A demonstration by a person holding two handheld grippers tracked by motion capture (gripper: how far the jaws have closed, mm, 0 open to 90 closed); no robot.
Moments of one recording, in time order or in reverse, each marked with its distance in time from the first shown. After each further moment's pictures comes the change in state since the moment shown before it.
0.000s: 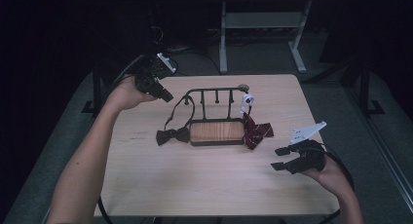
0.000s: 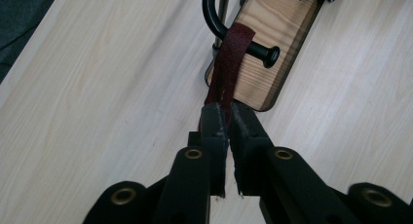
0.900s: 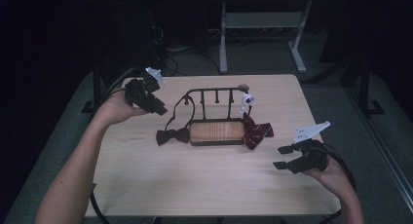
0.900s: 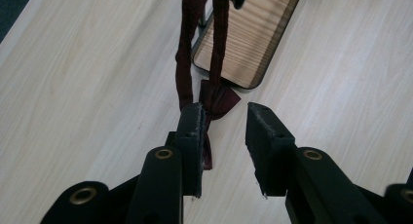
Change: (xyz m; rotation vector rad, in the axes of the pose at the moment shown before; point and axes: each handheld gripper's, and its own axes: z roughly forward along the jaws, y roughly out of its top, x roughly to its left) left arm -0.019 -0.038 0.001 -0.030 -0.008 0.008; right arm -0.003 -0.004 -0.004 -0.015 -0.029 0.033
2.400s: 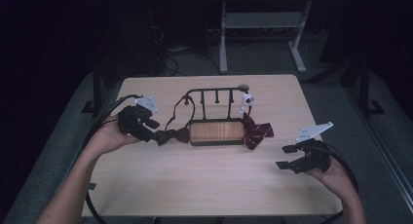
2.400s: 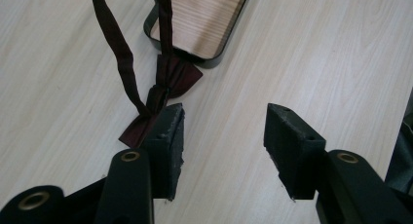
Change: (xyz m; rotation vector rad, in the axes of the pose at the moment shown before) left arm -0.037 -0.056 0.021 -0.057 -0.041 0.021; right arm -0.004 -0.007 -0.002 0.009 -0.044 0.044
